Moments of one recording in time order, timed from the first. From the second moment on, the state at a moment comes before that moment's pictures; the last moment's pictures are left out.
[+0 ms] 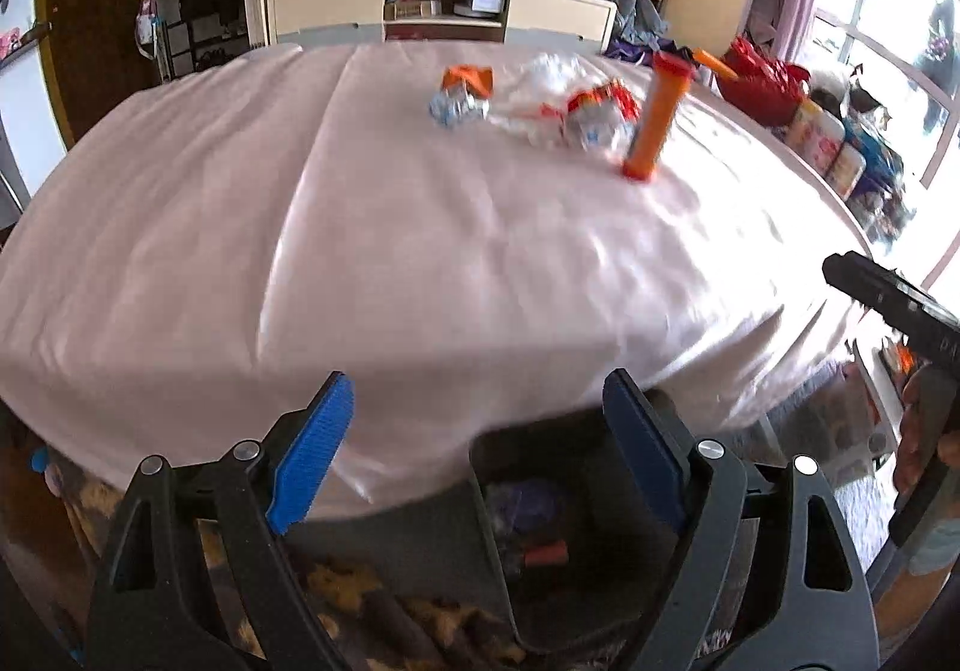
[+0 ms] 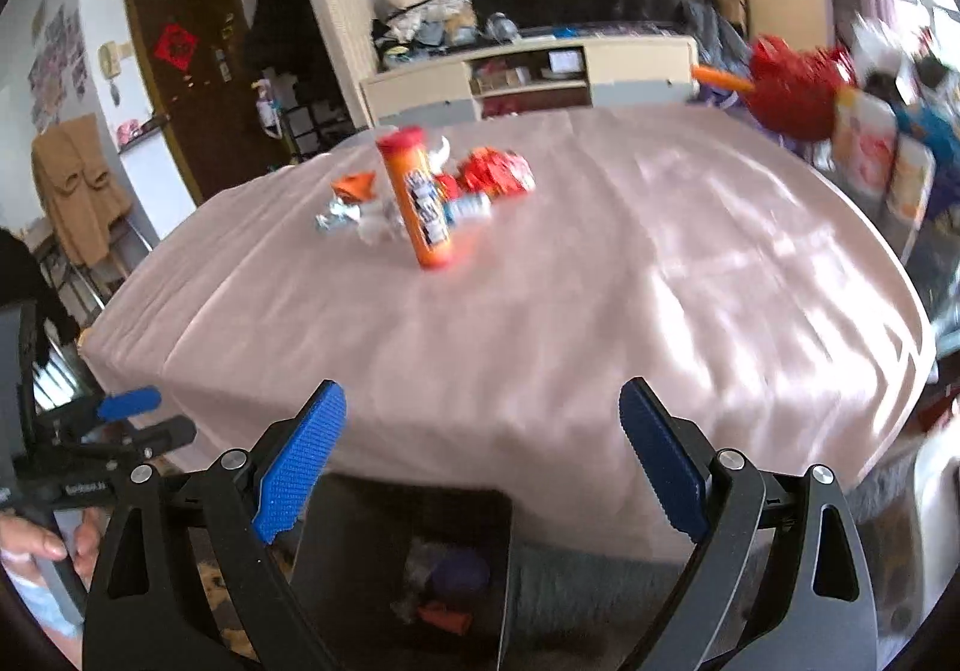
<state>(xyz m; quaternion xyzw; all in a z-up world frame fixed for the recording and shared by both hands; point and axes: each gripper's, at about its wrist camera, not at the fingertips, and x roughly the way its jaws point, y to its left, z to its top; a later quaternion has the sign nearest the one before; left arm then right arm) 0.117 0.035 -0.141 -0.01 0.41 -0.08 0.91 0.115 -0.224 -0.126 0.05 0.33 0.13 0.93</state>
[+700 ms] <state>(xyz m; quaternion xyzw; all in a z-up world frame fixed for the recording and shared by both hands) 0.273 0.019 -0.125 0.04 0.37 -0.06 0.93 0.216 -0.168 -0.120 0.00 0.30 0.14 0.94</state>
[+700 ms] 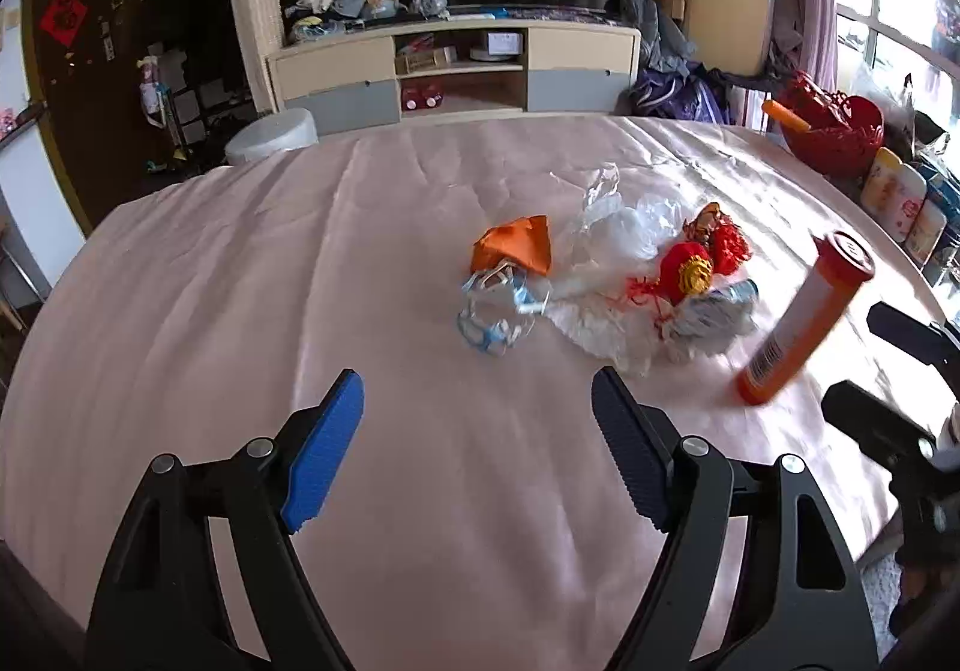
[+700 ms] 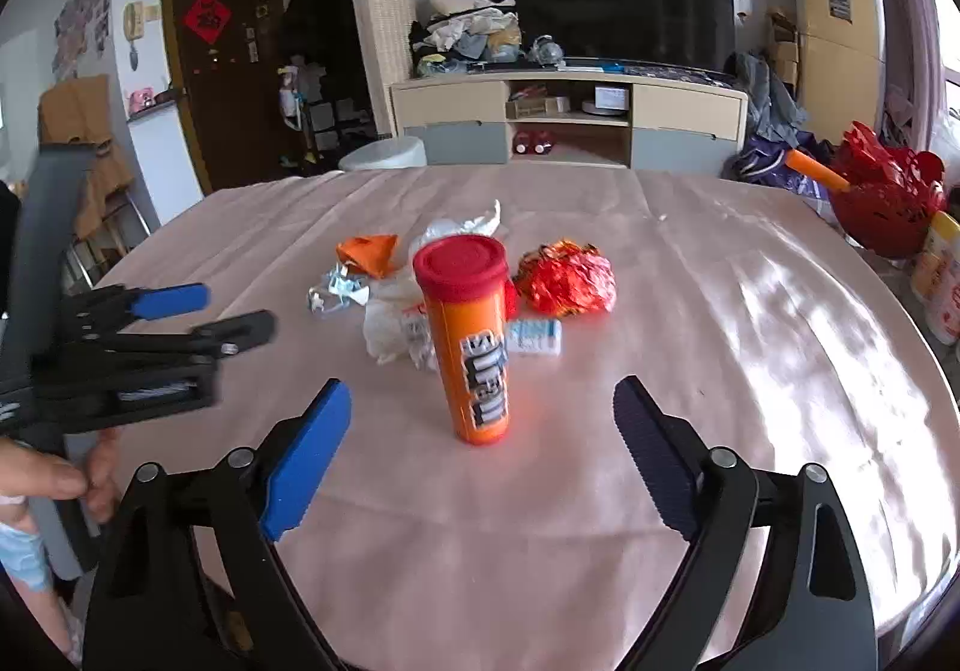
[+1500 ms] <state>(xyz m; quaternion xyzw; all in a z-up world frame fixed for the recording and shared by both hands) 0.318 0.018 -0.132 0.00 0.42 -0.08 0.90 0.220 -0.165 -0.100 0.00 0.28 0.16 0.95</state>
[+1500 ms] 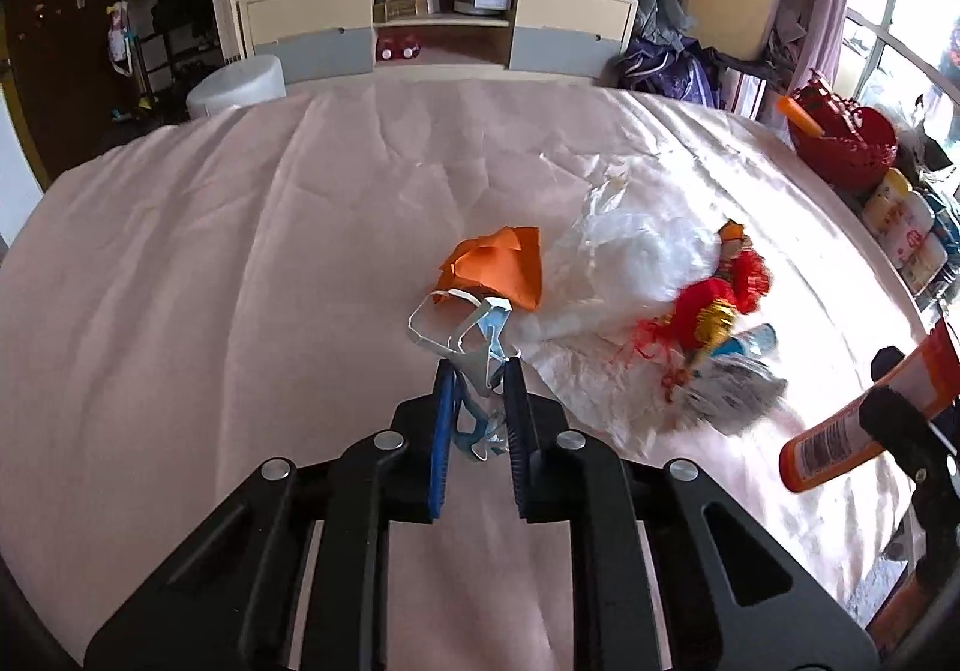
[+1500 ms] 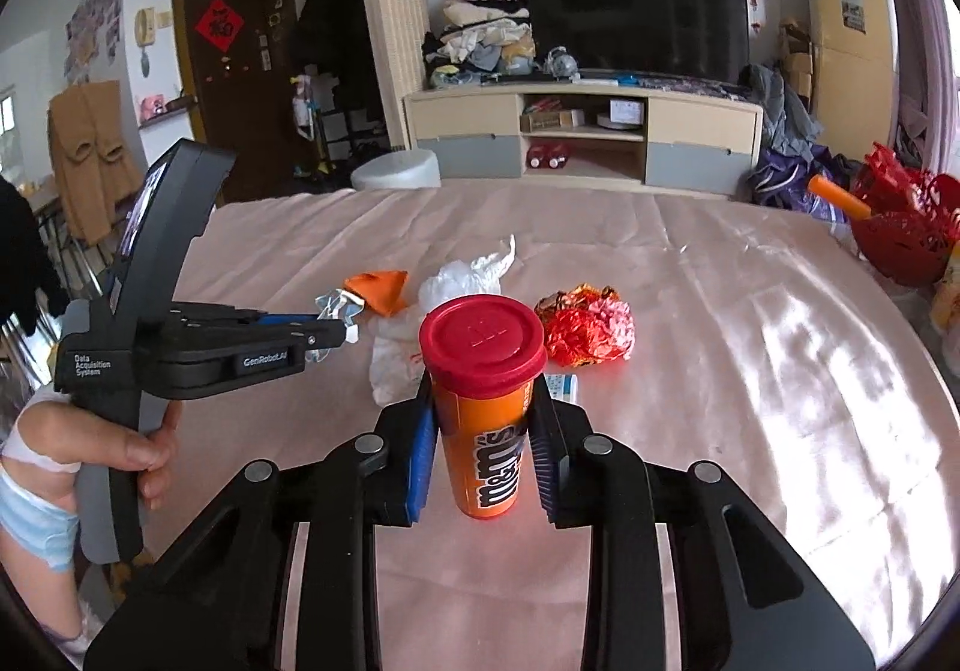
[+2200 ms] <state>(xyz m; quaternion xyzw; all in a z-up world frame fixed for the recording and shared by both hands) 0.127 -0.008 -0.113 0.02 0.38 -0.14 0.92 0.093 -0.189 -0.088 0.01 0.28 0.17 0.94</state>
